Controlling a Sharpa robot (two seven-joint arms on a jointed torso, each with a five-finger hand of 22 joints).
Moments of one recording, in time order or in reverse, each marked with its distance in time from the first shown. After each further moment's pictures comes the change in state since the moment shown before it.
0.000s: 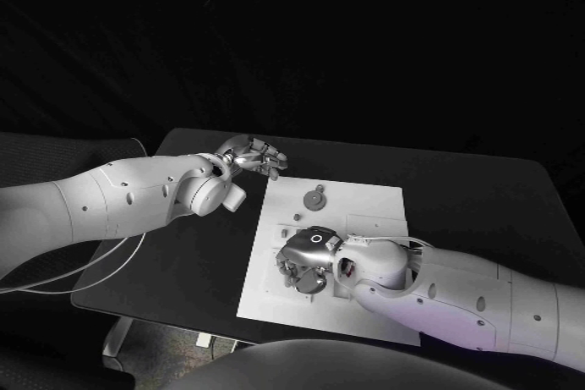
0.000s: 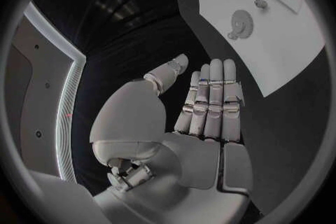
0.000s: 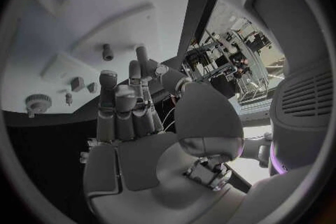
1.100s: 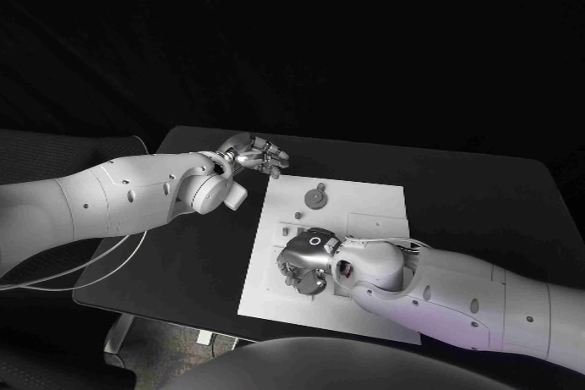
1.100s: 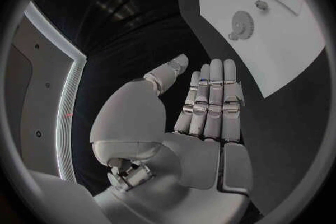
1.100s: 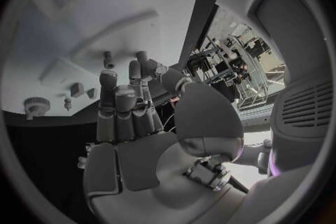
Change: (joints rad) left arm 0.000 -0.002 0.000 0.005 0.000 0.000 0.000; left_hand 0.000 0.000 0.000 0.000 0.000 0.000 0.000 0.000 0.000 0.000 0.000 0.000 0.000 0.000 0.000 -0.004 0.004 -0.002 0.000 0.000 0.000 0.001; right arm -0.008 0.019 -0.014 -0.030 -0.040 0.007 0.004; right_hand 0.004 -0.005 -0.003 -0.003 -0.001 0.000 0.000 0.000 0.000 -0.002 -0.002 -0.001 0.000 -0.005 -0.002 -0.004 0.000 0.000 -0.007 0.000 0.000 0.000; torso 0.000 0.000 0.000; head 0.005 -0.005
